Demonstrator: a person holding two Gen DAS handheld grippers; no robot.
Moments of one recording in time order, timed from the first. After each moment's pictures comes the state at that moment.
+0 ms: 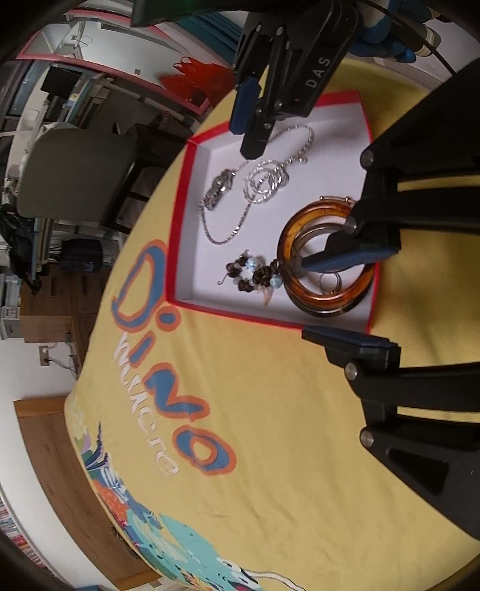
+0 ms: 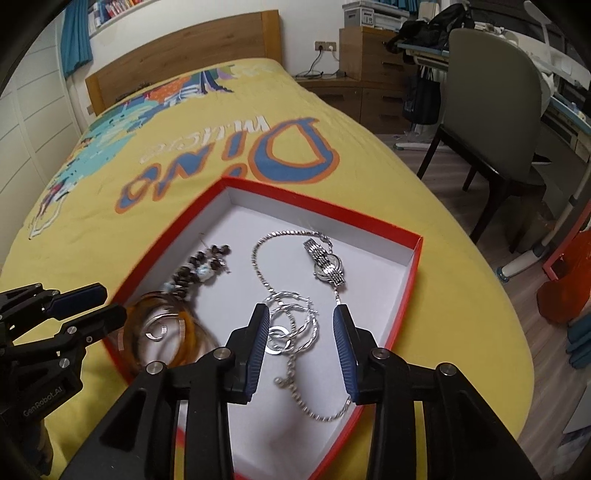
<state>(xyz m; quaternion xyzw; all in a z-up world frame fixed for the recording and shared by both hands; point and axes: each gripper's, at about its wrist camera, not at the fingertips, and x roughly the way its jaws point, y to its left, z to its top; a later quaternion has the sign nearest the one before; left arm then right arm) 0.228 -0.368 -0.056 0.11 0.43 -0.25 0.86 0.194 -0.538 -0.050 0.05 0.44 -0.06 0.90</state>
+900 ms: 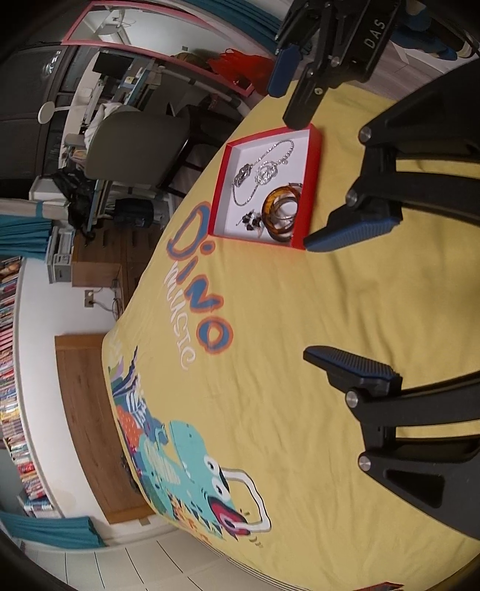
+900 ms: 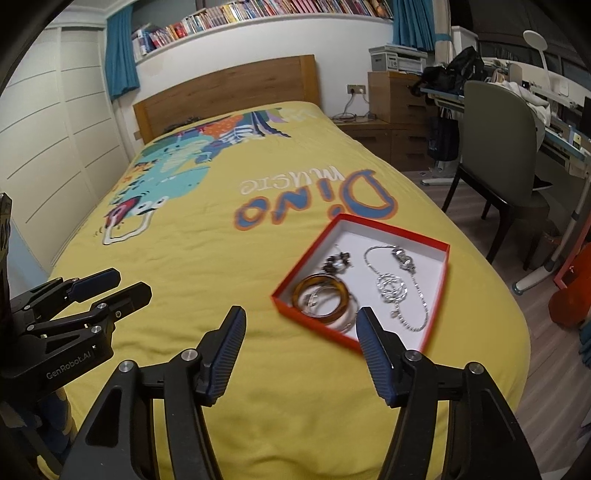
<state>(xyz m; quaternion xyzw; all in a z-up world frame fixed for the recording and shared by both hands) 0.113 -0.223 0.043 0.07 0.36 -0.17 0.91 0.067 -0.414 0.052 0.06 0.37 -0.01 0.93</state>
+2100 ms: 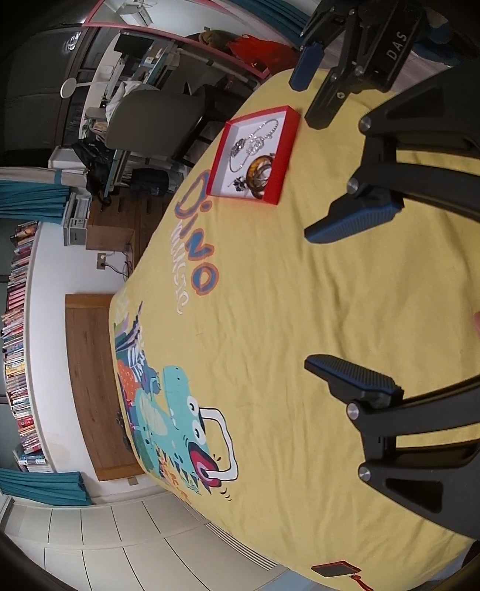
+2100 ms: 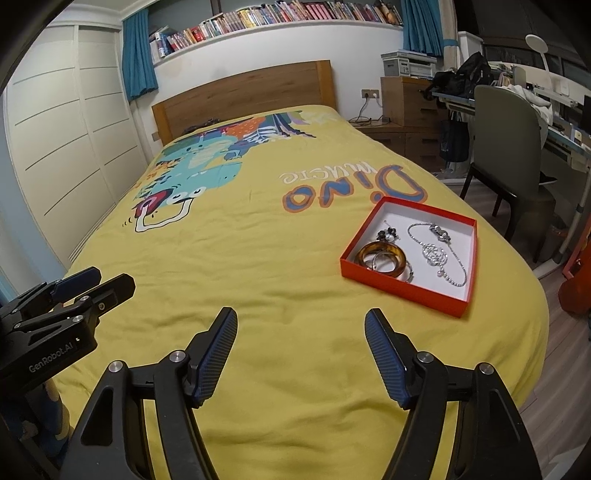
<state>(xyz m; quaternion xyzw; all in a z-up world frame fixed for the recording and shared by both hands) 0.050 -0.131 0.044 0.04 0.35 -0.12 0.93 0.006 -0.332 0.045 0.07 0.36 0.01 0.93</state>
